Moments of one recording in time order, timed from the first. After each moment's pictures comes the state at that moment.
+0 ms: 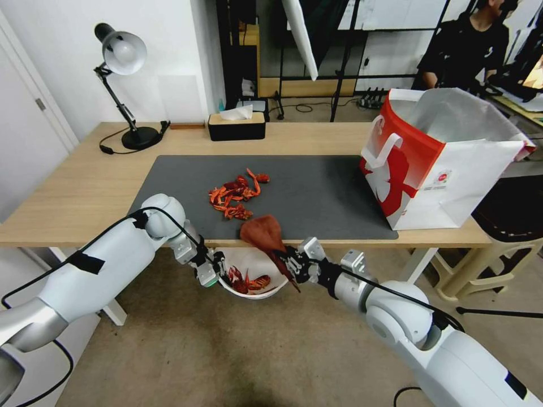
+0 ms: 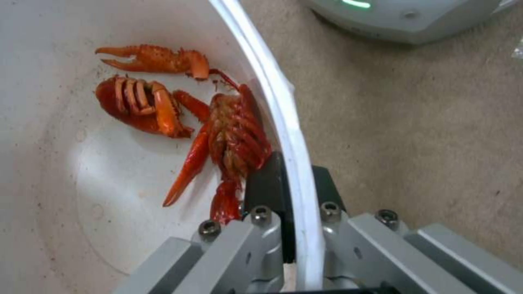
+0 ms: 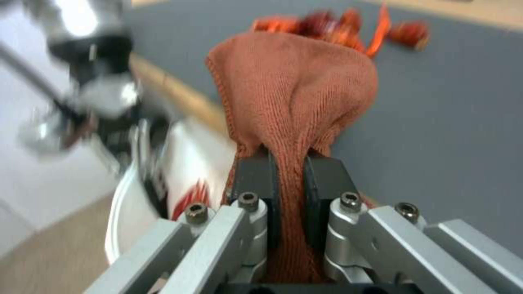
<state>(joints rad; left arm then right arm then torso) 0.41 -0.87 0.30 -1.42 0.26 -0.65 1.41 -1.09 0.97 0.09 2.11 0.49 -0.51 -0.14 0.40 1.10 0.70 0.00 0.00</state>
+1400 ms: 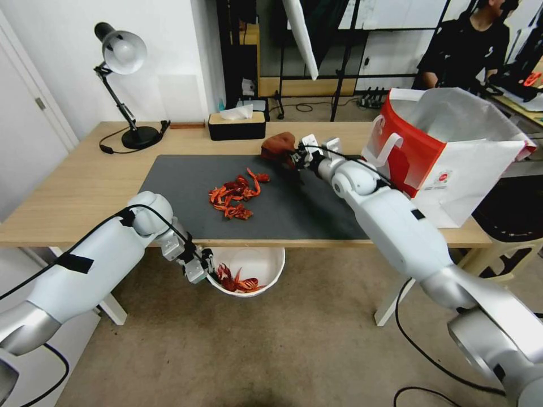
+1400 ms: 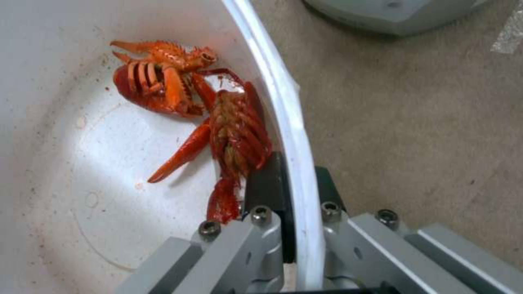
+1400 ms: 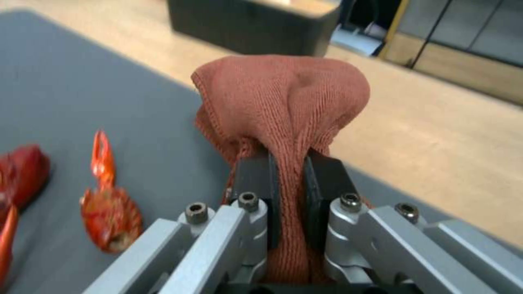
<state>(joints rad) 0.44 -0.85 0.22 -1.39 0.26 -0.68 1.46 -0.23 1.24 -0.17 1.12 0.51 -0.44 -0.18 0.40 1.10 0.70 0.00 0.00</state>
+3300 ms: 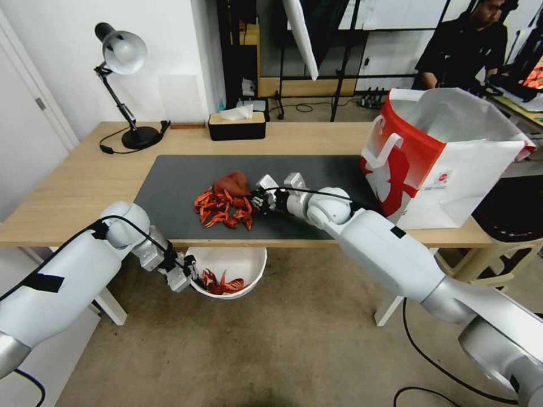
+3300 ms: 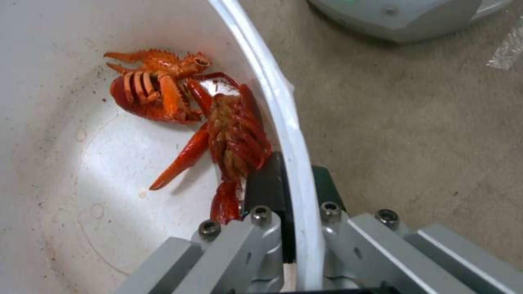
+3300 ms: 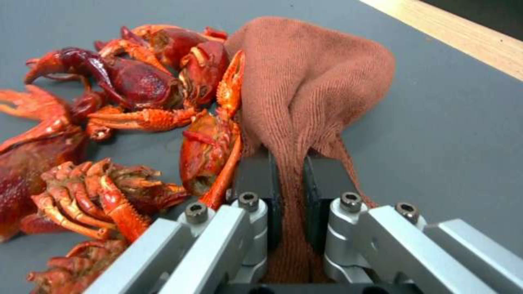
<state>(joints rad) 0.57 -0.78 0.08 -1.46 0.25 -0.67 1.45 -0.33 1.15 -0.40 1.37 0.55 -0.40 -0.31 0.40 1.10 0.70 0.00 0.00</state>
